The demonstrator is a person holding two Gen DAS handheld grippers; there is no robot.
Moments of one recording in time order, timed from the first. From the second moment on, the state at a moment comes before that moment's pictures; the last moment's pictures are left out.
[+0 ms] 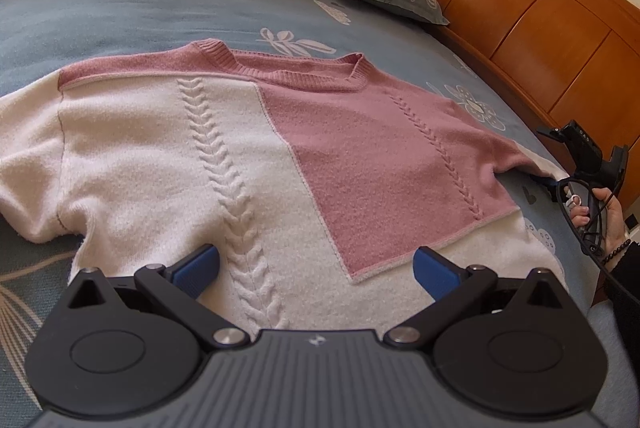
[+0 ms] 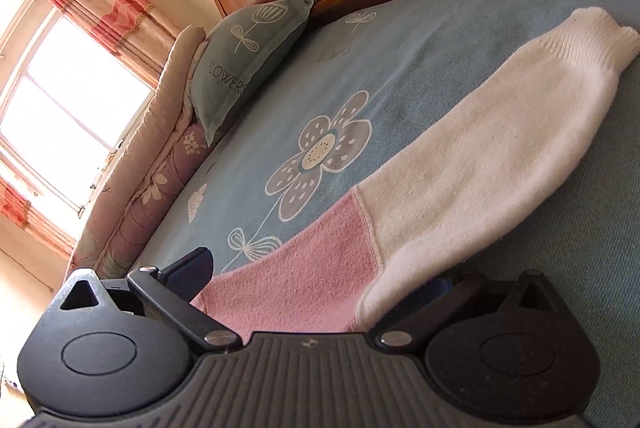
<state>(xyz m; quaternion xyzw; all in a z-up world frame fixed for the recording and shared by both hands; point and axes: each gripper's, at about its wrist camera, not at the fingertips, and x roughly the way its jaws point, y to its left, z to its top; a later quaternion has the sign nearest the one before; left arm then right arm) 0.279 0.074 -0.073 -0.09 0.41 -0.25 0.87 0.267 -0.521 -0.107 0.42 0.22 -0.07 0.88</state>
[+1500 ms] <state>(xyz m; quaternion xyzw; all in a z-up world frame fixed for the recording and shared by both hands) 0.273 0.067 -0.077 -0.05 0.39 -0.25 0.88 0.230 -0.563 -0.045 0.30 0.08 -0.28 0.91</state>
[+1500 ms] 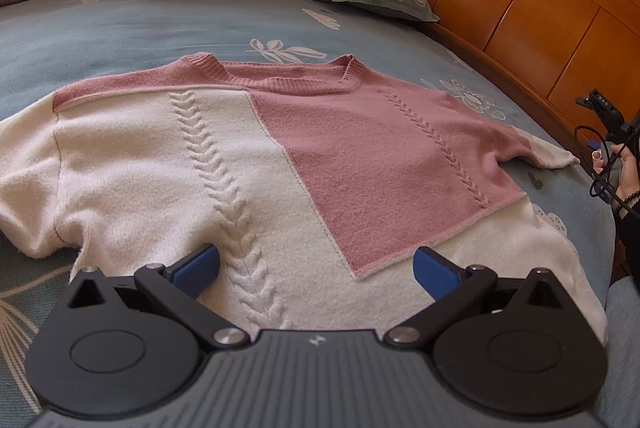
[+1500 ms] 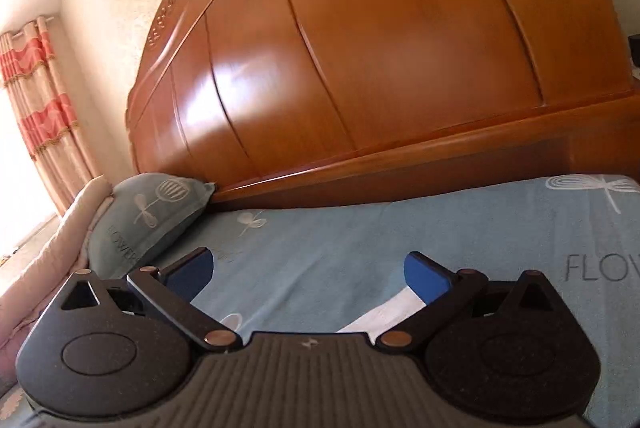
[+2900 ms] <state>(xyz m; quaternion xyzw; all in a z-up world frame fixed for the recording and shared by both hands) 0.271 0.068 -0.077 -0.06 0.39 -0.26 0.88 0.252 -0.593 -0.066 0.34 0.18 -0.25 0.89</state>
